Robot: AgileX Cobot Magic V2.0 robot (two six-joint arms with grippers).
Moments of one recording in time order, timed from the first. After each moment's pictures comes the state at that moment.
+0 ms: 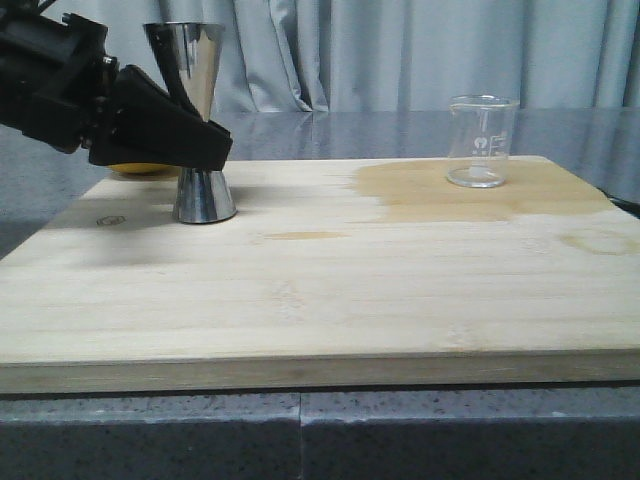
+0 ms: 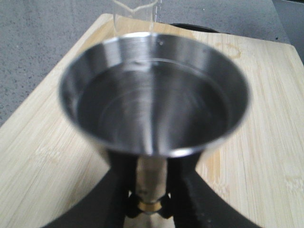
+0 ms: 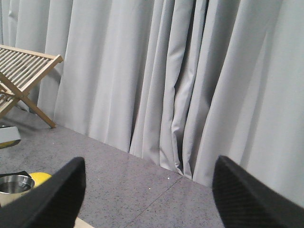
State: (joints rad) left arm -0.19 1.71 -0.97 1.71 -1.09 -1.06; right arm 0.20 0.75 -0.52 -0.68 -0.49 0.50
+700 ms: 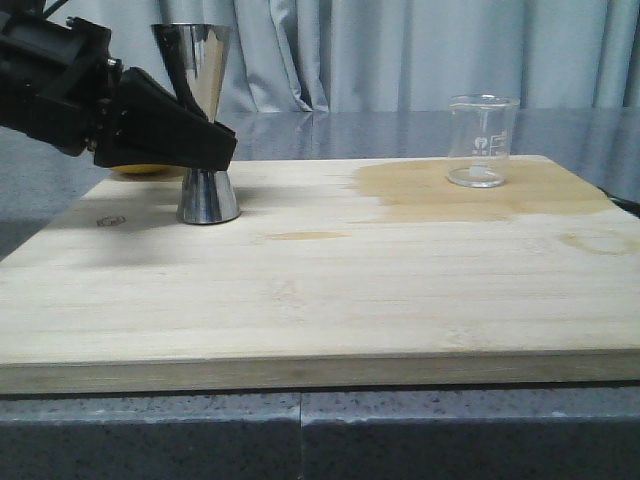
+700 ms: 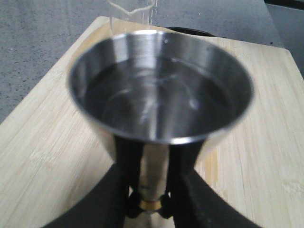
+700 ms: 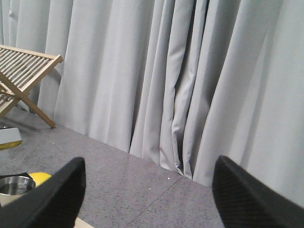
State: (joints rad) left arm -0.20 1.73 -0.97 1.70 -1.11 -1.05; right arm 0.20 0.75 -0.52 -0.68 -0.49 0.50
